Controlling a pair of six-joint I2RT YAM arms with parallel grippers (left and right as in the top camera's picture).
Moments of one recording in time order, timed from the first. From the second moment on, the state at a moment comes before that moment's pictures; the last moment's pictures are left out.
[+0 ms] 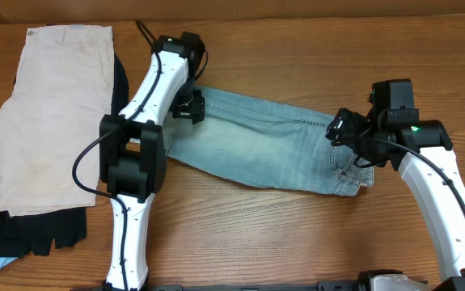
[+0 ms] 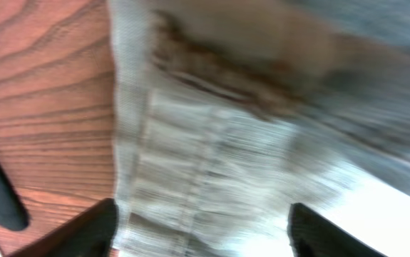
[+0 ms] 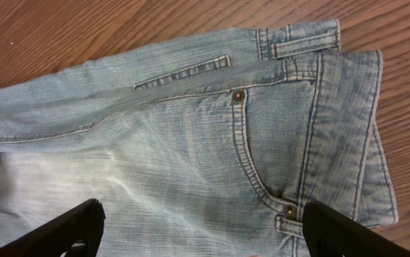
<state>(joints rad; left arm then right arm) -0.26 2.41 2.11 -1.38 -0.13 -0.26 0.05 1.40 1.13 -0.88 -0.12 0.54</state>
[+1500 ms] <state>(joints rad) -0.26 2.46 2.46 -1.26 -0.03 -0.22 -0.15 1.56 1.05 -0.90 -0.12 0.42</state>
